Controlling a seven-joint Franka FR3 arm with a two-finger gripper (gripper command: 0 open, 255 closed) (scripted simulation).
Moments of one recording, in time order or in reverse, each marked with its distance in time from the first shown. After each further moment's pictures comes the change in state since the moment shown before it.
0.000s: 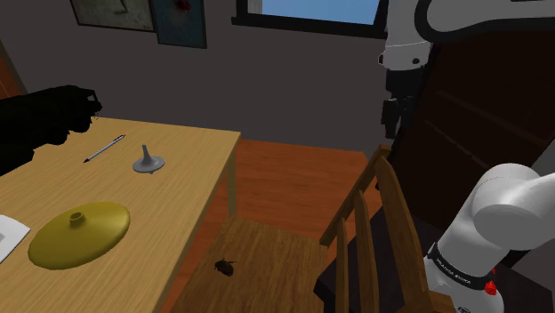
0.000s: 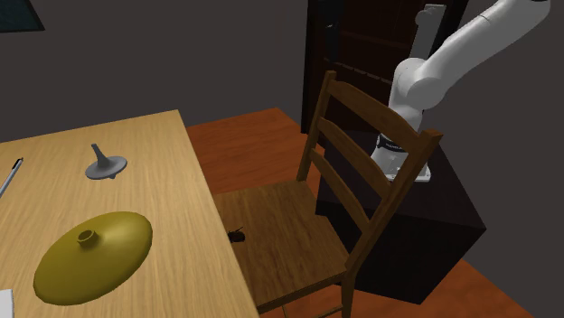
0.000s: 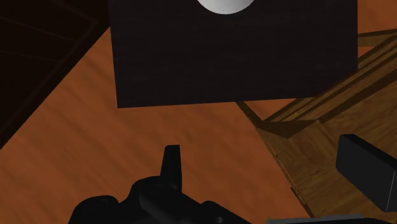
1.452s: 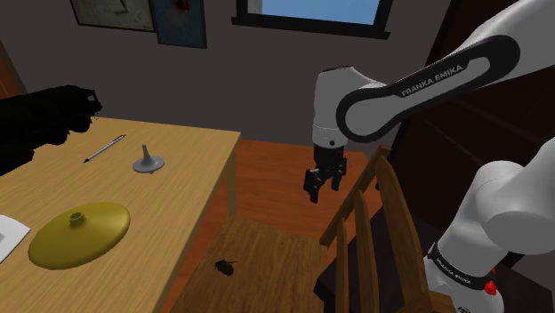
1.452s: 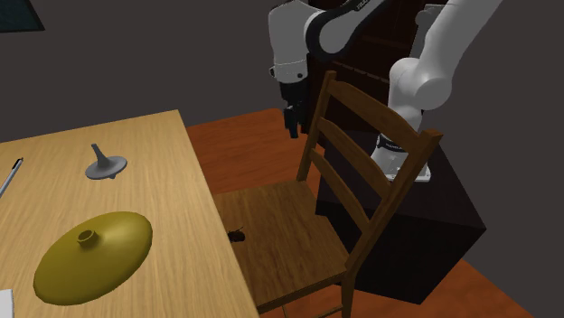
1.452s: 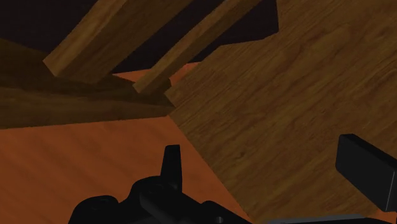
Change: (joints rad) arm 0.179 0.426 0.146 -0.181 0.235 0.688 0.305
